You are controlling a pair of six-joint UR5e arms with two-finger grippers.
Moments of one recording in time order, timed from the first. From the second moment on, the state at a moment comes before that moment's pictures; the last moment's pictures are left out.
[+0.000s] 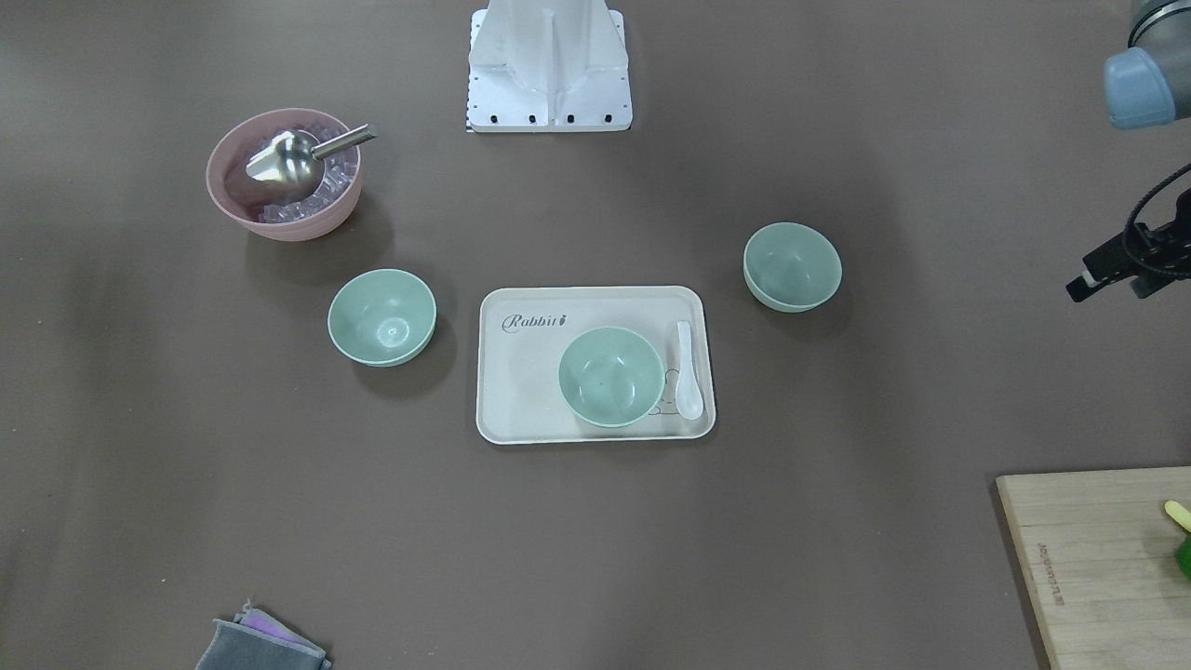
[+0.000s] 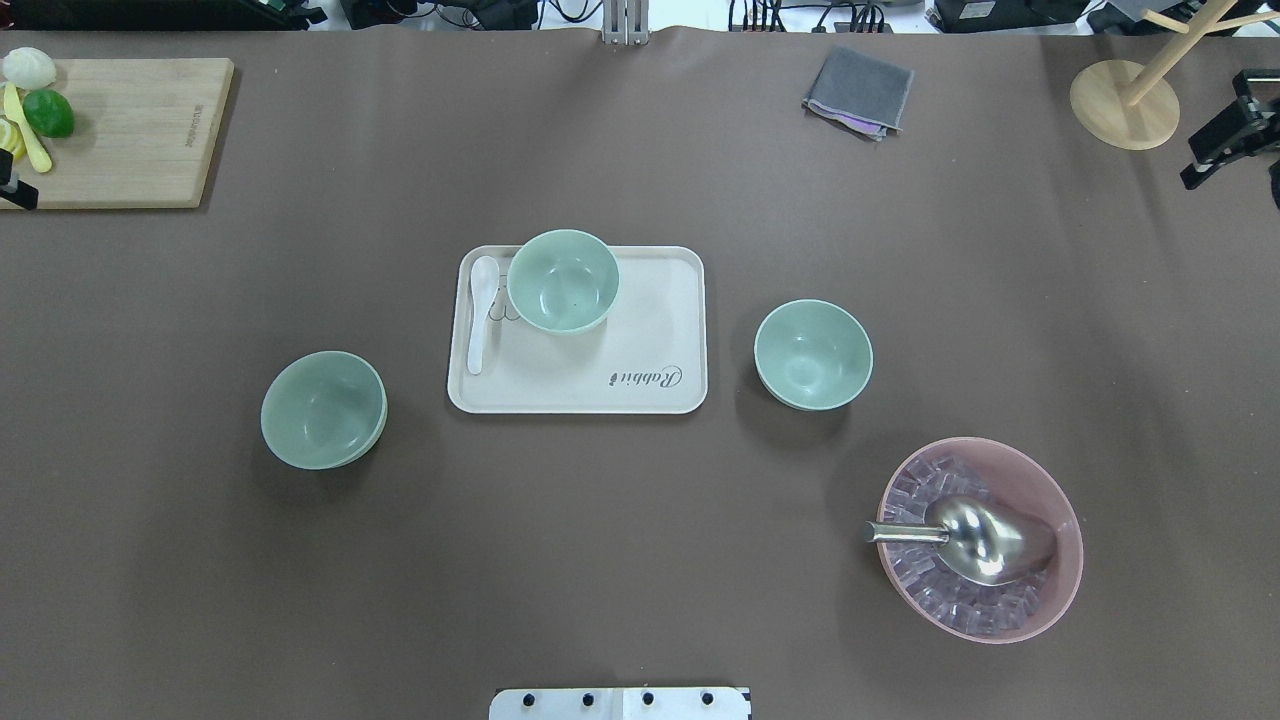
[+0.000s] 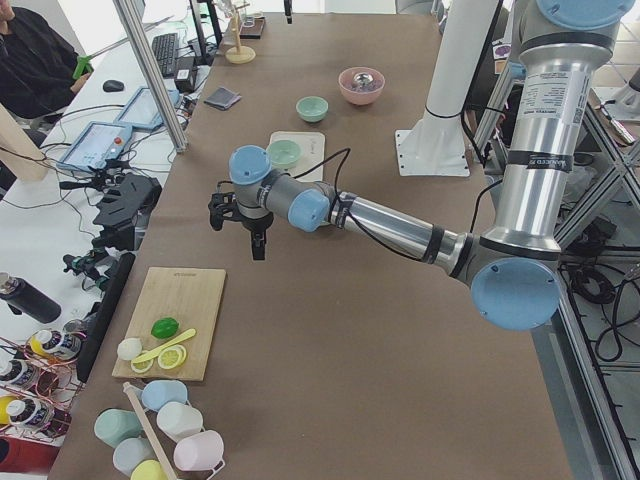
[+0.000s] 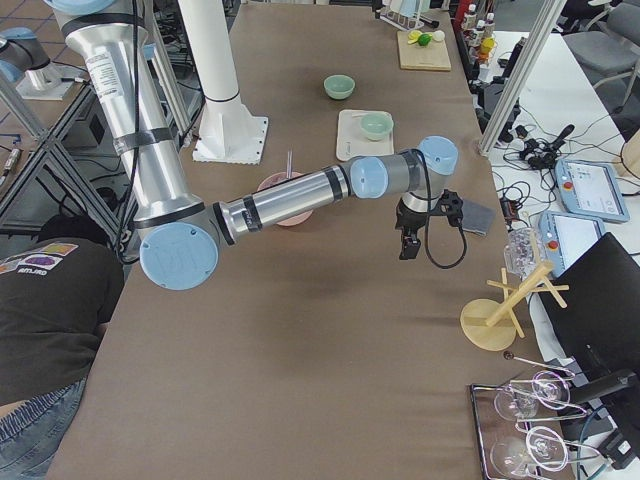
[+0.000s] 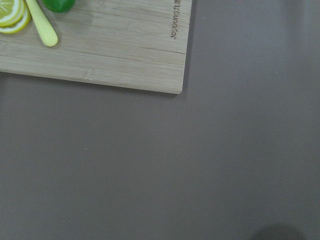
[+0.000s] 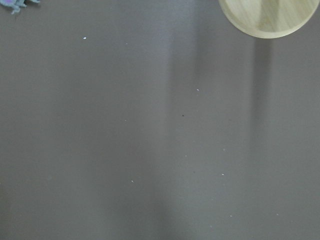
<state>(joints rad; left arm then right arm) -1.31 -1.70 -1.74 -1.79 -2.44 -0.67 1.30 -1.28 1.64 -1.70 2.32 0.25</state>
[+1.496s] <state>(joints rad) -0.86 -1.72 -1.90 -1.80 -2.13 -1.11 0.99 -1.21 1.57 -1.40 2.16 0.70</state>
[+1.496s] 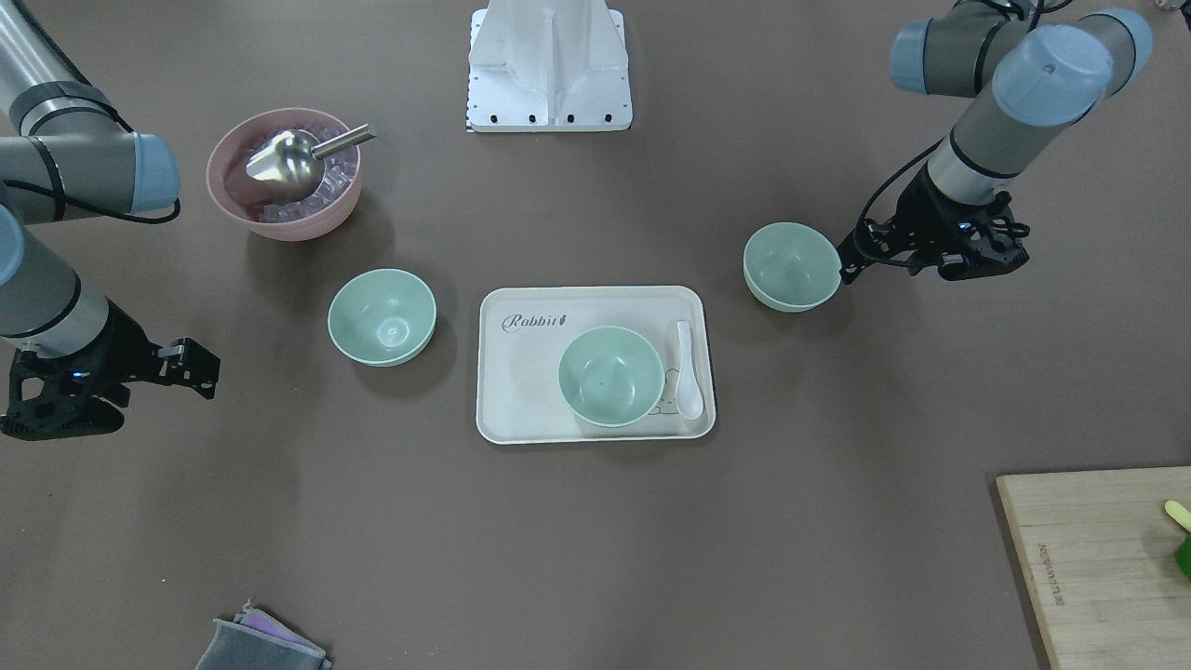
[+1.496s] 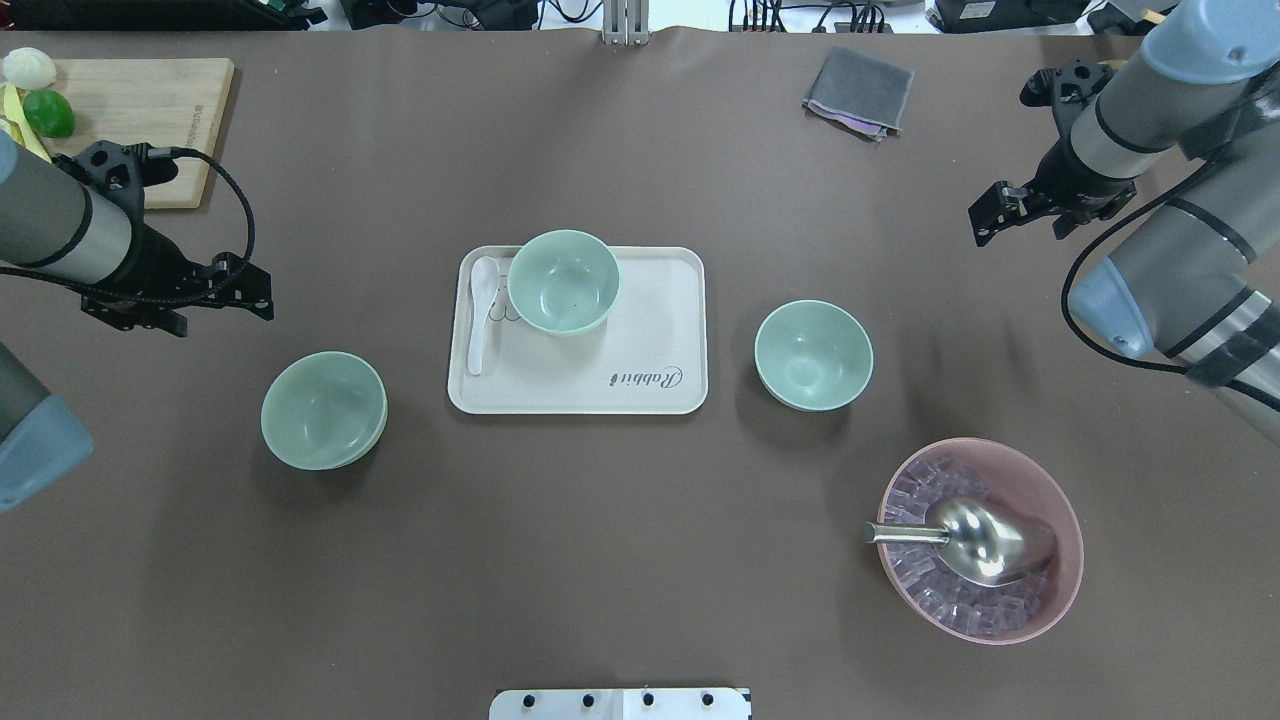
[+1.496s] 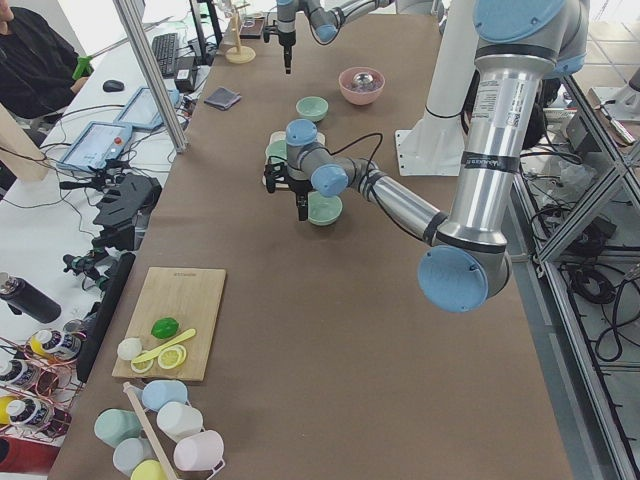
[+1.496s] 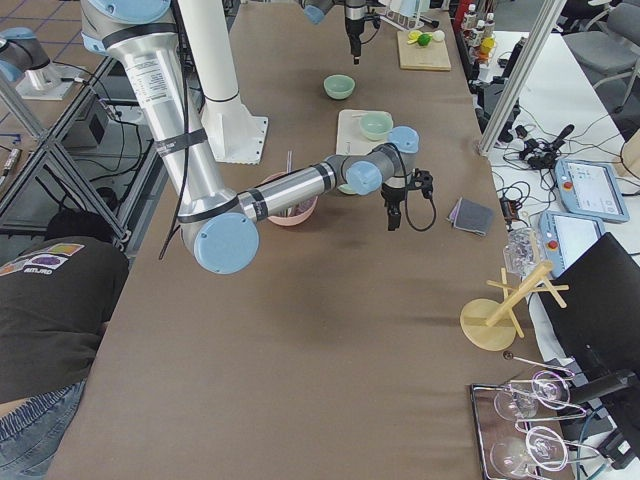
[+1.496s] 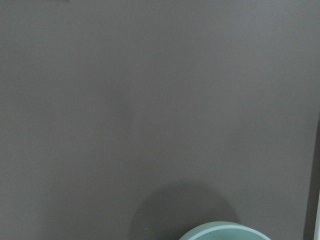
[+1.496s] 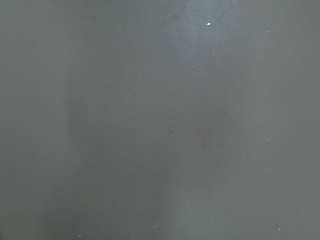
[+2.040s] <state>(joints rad) -0.79 -1.72 -1.89 -1.81 -2.11 -1.11 0.97 -1.17 1.59 -1.39 2.26 0.70</state>
